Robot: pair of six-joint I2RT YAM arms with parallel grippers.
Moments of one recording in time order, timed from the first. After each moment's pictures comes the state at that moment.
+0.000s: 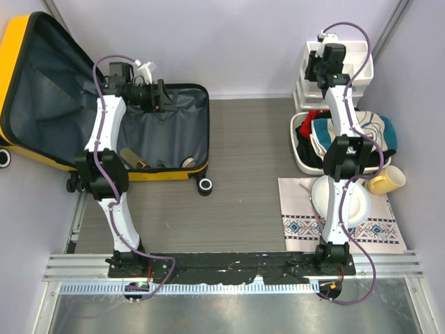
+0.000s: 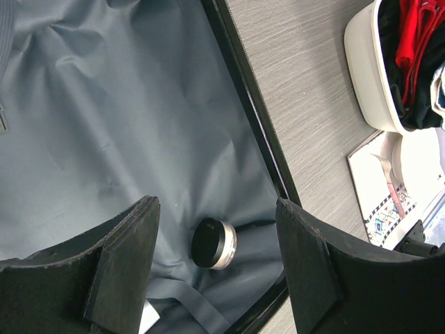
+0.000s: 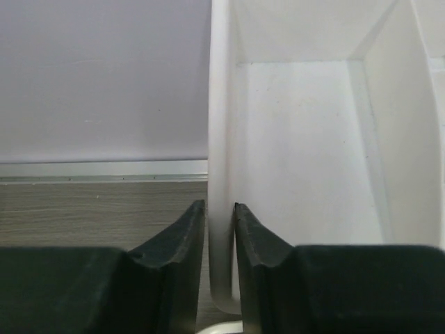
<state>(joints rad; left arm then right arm) 0.04 2.05 2.08 -0.86 0.74 -0.02 -0.02 2.36 2.42 -0.42 -0.04 0.01</state>
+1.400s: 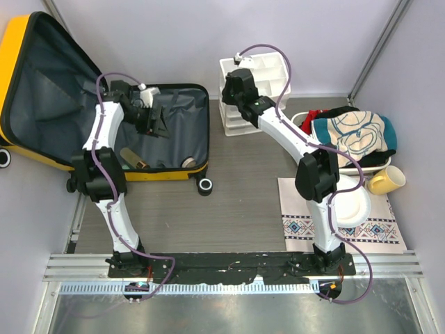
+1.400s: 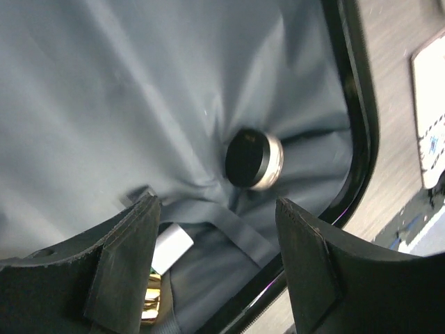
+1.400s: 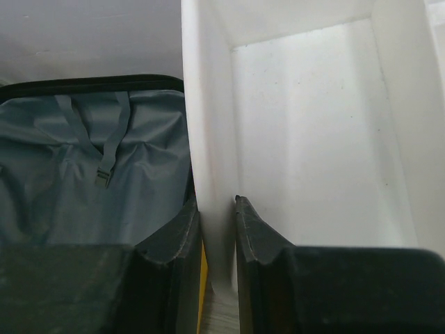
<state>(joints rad) 0.08 2.03 1.94 -1.07 0.71 0.27 0.55 2.14 2.04 -0.23 0.25 0.40</state>
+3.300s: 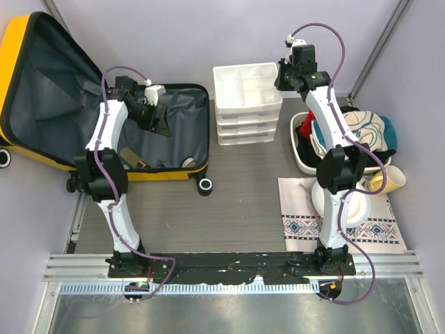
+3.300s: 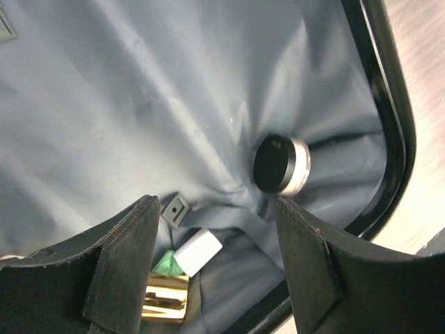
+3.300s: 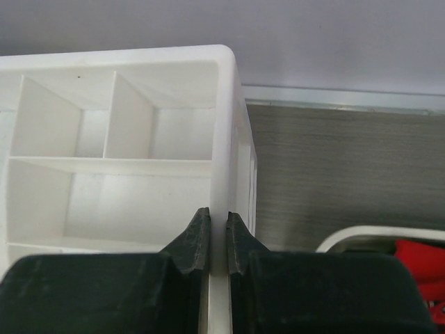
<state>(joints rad) 0.04 2.03 1.94 -1.04 0.59 0.33 0.19 2.15 2.28 -0.64 -0.04 0.13</state>
